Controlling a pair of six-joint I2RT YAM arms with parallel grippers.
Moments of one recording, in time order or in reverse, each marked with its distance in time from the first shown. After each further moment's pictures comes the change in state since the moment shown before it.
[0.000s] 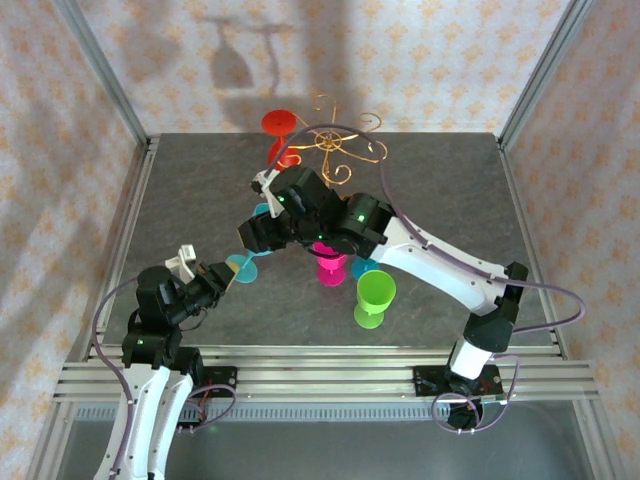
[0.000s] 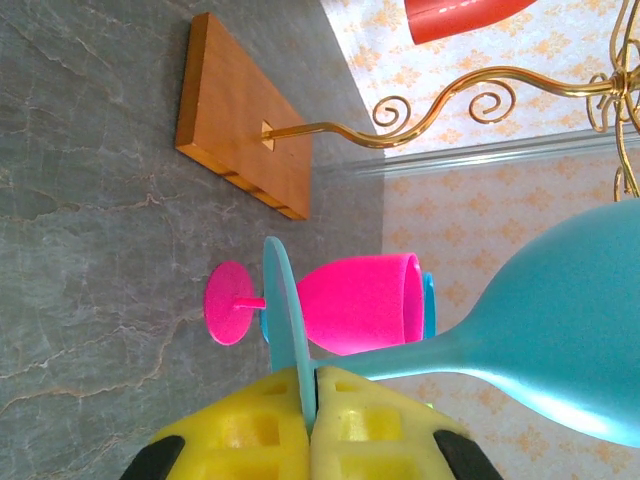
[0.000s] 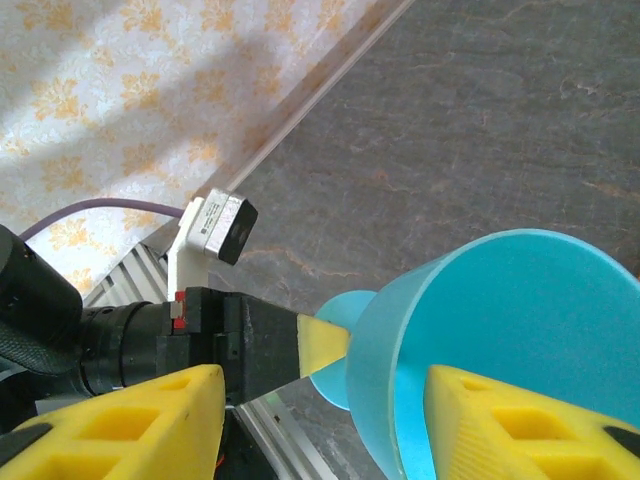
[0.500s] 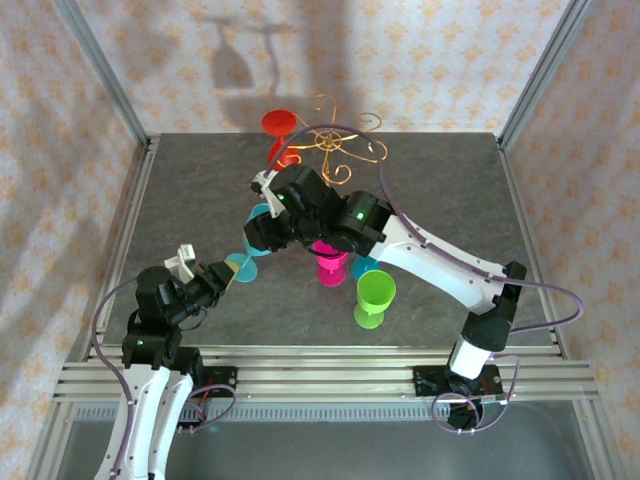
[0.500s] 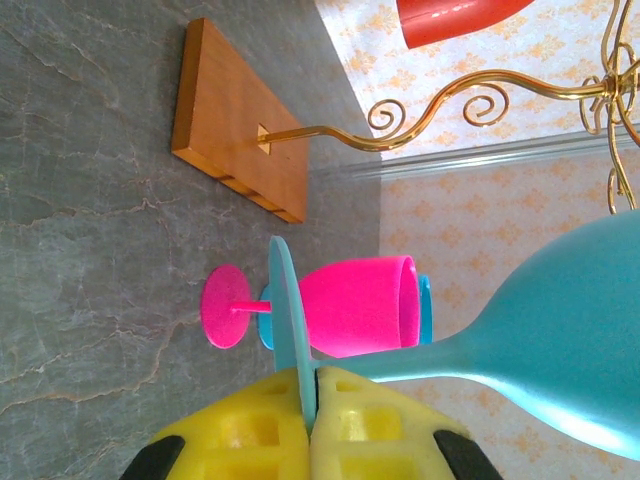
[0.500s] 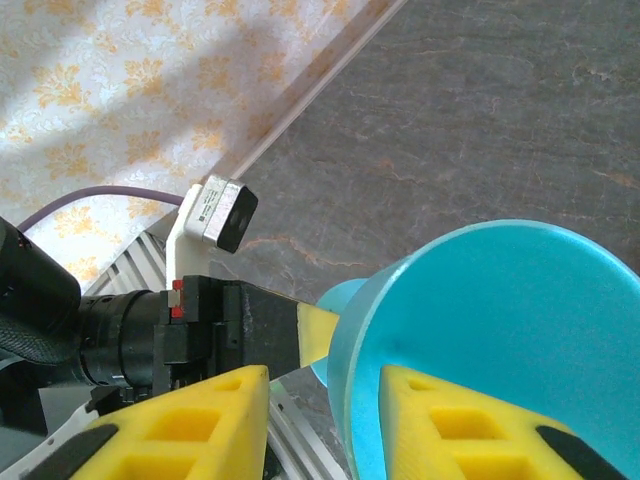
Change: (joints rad) left arm 0.000 -0.007 0.000 0.003 -0.001 -0.002; right arm -0.008 0.010 0.010 -0.016 -0.034 -0.005
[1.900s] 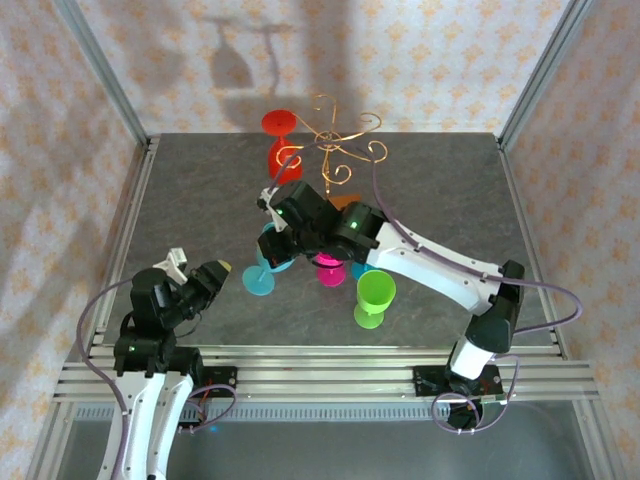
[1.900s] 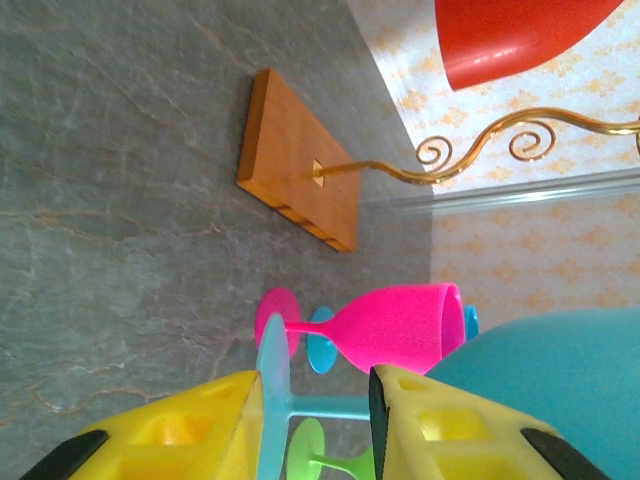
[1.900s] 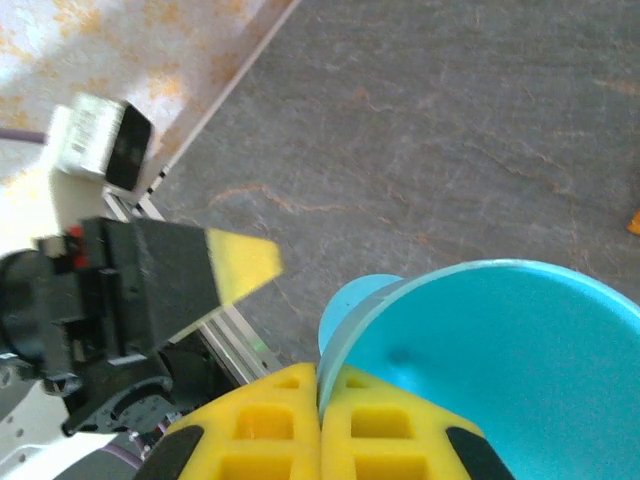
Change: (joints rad) left arm 0.001 -0.024 0.111 -0.228 -0.158 0.090; right arm 0.006 -0.035 -0.160 0.009 0.005 0.056
